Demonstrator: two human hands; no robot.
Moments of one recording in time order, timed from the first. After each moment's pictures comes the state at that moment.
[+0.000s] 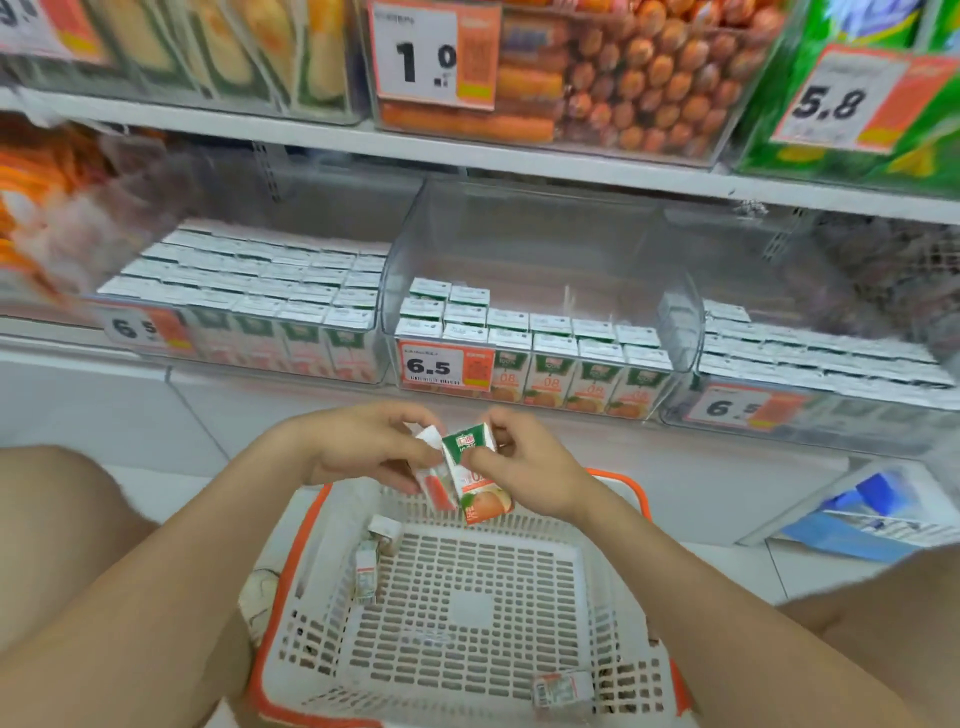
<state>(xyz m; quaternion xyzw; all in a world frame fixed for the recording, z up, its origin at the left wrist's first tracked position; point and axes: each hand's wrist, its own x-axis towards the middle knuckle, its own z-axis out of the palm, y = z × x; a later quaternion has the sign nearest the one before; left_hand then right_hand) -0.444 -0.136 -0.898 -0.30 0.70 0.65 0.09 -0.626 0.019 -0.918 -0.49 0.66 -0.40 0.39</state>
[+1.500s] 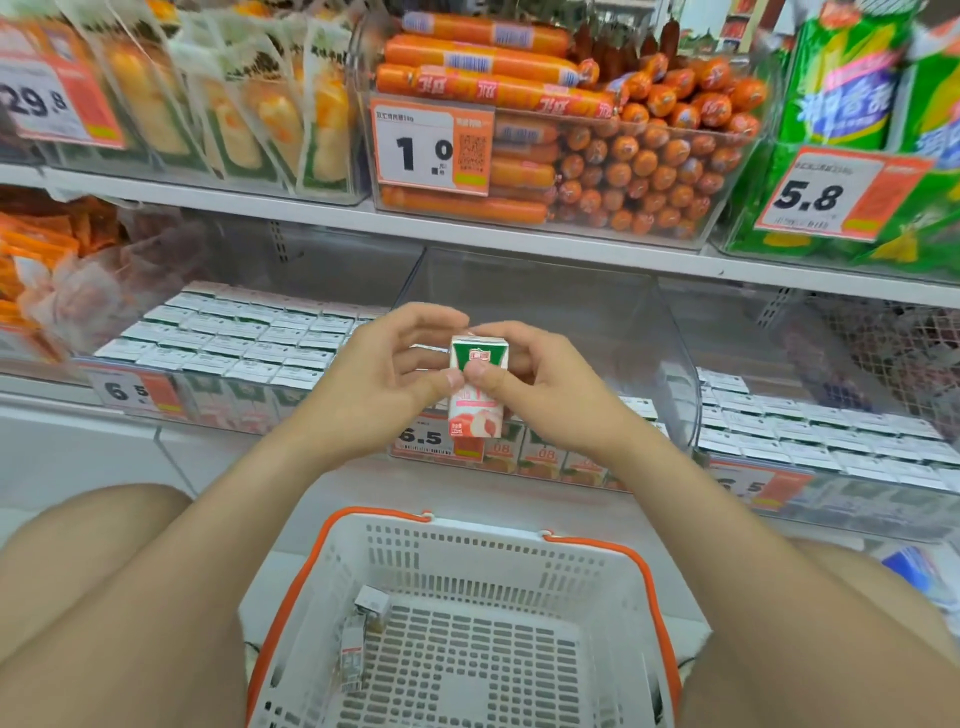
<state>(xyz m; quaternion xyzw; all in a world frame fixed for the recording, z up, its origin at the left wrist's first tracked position) -0.486 -0.125 -0.796 -0.22 0.78 0.49 -0.32 -0.670 -0.027 -0.799 -0.58 0.62 -0.45 0.27</state>
